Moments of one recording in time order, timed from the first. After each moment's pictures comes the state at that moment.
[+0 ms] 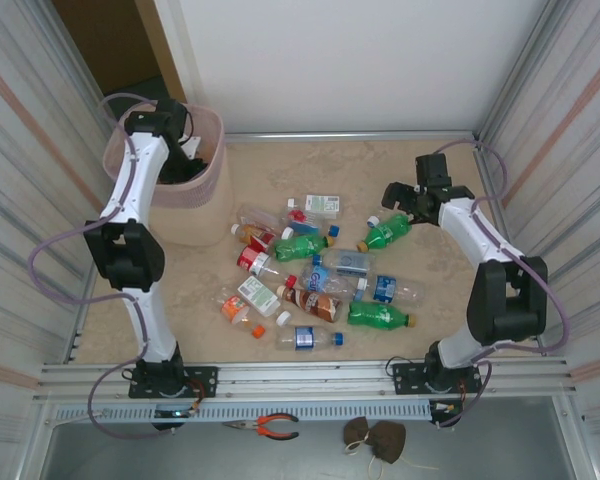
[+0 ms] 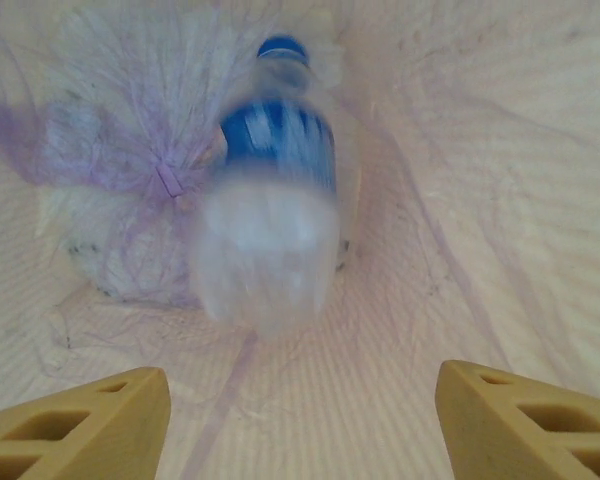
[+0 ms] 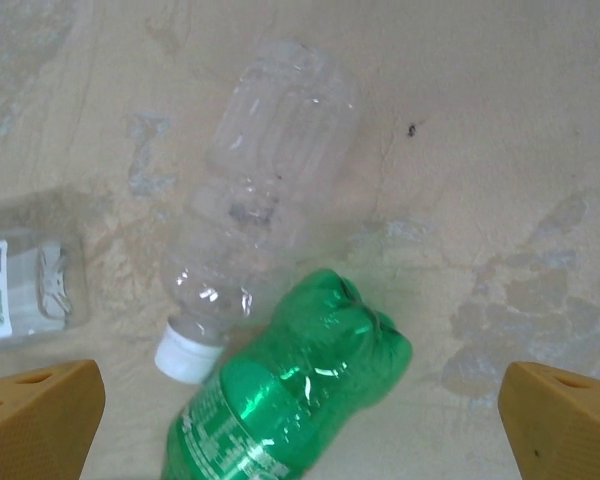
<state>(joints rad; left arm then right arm) -0.07 1.99 2.11 -1.44 0.06 0.00 0.12 1.57 1.18 -0.56 0.05 0.43</state>
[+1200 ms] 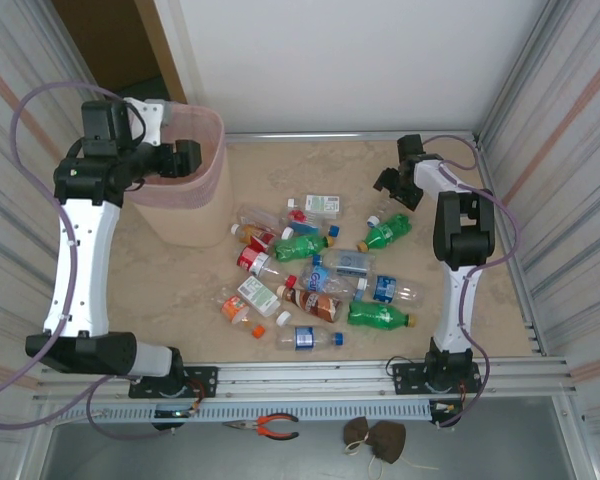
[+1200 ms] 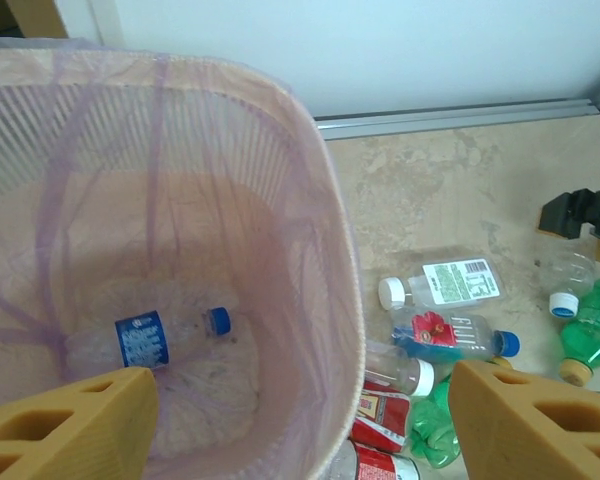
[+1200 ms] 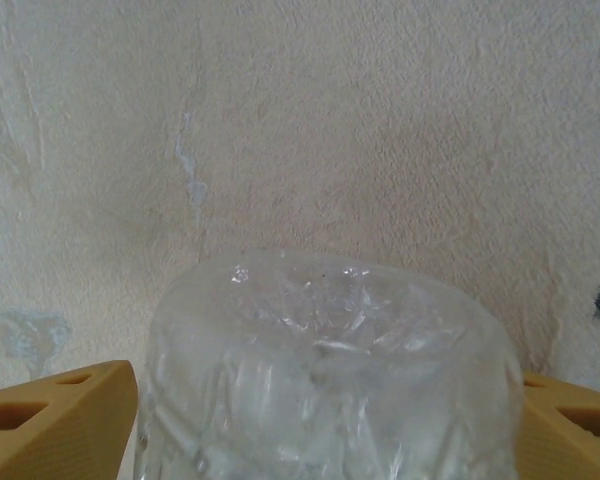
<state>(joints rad) -0.05 1.38 1.78 -1.02 0.27 0.00 0.08 2.21 1.71 -0.66 -0.02 0.63</state>
